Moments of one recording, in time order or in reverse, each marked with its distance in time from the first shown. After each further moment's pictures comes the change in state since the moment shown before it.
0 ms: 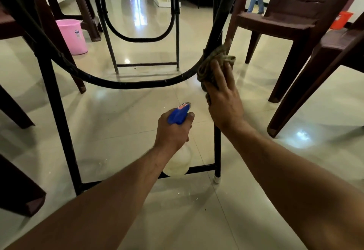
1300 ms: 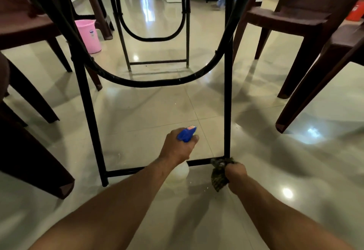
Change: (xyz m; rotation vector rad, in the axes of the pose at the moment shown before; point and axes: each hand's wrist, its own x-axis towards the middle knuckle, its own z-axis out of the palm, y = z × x) left_hand -0.037 -0.036 -0.037 0.283 -0.169 -0.154; right_hand -0.184 -0.046 0.027 0.890 -0.485 1.641
